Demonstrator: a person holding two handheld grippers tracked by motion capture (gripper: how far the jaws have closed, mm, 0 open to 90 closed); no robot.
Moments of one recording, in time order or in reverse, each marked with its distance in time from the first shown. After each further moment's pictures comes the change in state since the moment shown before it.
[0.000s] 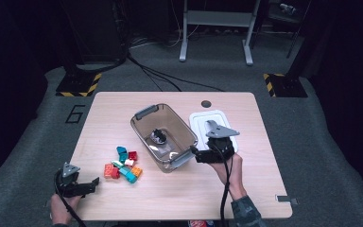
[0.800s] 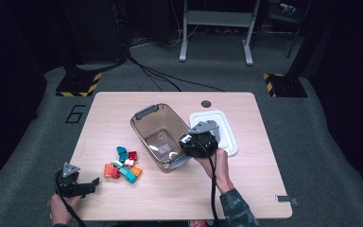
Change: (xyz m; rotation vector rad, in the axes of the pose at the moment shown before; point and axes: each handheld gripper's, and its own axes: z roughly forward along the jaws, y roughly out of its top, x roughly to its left) left arm 0.000 0.000 0.000 0.003 0.001 0.002; right arm 0.023 0.021 0.042 0.058 0.063 -0.076
